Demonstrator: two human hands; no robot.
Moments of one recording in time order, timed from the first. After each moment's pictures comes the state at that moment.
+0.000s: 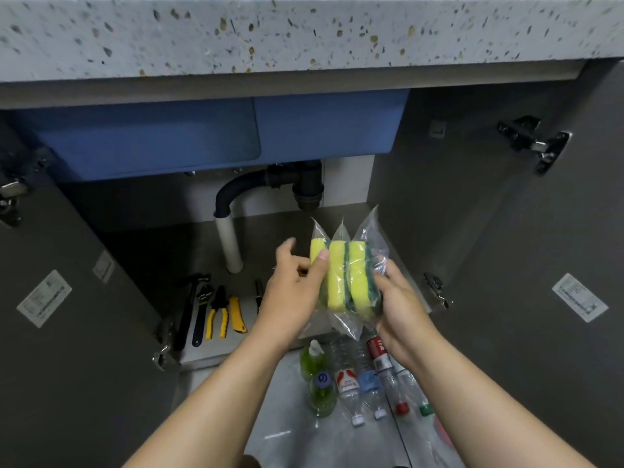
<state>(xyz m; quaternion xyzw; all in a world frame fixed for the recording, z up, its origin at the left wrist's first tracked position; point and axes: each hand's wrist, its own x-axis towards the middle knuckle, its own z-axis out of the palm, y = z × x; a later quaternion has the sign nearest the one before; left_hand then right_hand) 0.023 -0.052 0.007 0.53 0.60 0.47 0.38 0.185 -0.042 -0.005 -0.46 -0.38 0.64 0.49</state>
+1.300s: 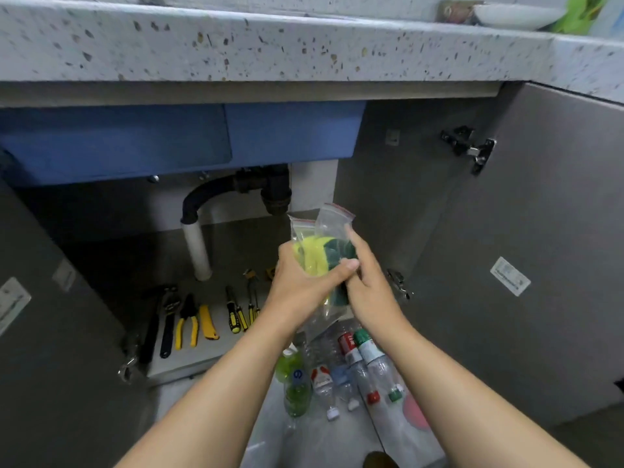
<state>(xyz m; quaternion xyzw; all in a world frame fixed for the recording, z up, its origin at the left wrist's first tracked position) 0.058 -0.057 0.020 0.51 0.56 0.46 0.46 0.195 -0.064 0.012 -0.52 -0.62 0.37 0.46</state>
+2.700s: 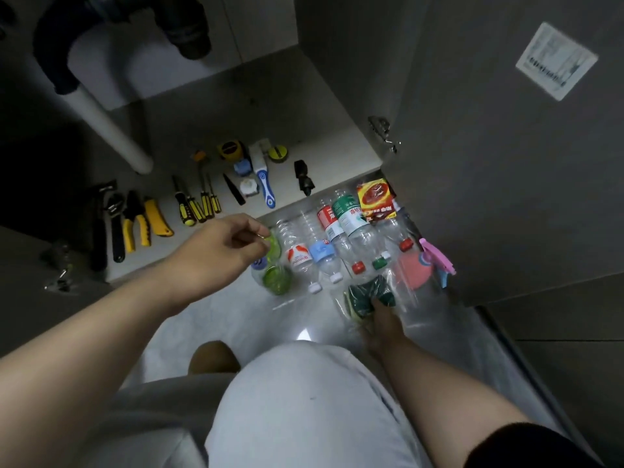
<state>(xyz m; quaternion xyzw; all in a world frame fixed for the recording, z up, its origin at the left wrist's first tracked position) 0.065 -0.085 -0.088 0.63 0.63 0.10 0.44 0.300 -0.174 -0.339 -0.65 0.13 0.61 0.43</state>
